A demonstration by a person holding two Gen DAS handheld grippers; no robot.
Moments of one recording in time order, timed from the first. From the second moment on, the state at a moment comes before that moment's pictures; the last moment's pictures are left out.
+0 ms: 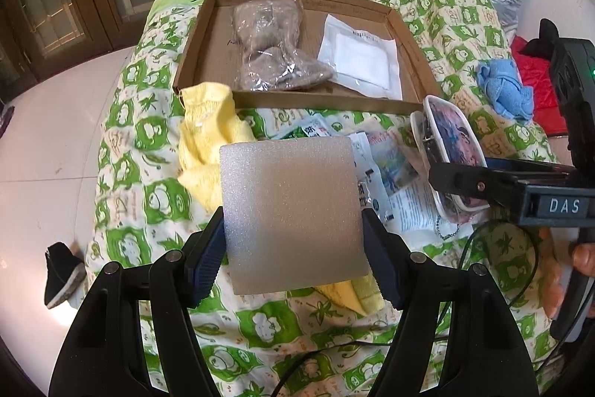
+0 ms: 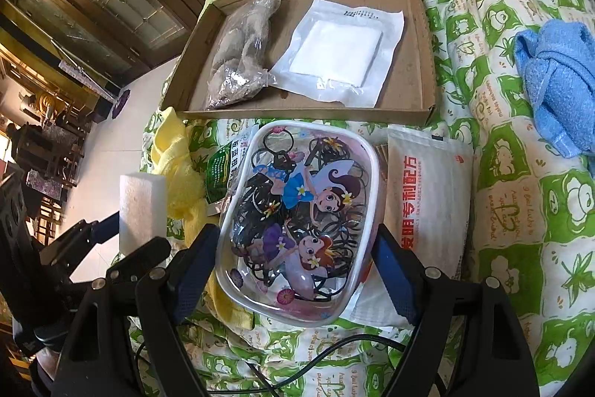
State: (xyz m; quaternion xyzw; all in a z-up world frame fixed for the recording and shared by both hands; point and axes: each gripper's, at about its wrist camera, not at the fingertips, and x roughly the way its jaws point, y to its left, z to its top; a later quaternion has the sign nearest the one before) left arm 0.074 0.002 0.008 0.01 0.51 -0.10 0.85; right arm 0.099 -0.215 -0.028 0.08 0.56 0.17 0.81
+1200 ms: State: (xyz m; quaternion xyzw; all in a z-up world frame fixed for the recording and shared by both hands) left arm 0.150 -0.001 0.020 0.04 0.51 -0.10 0.85; right arm 0.191 -0.209 -0.005 0.07 0.52 0.16 0.83
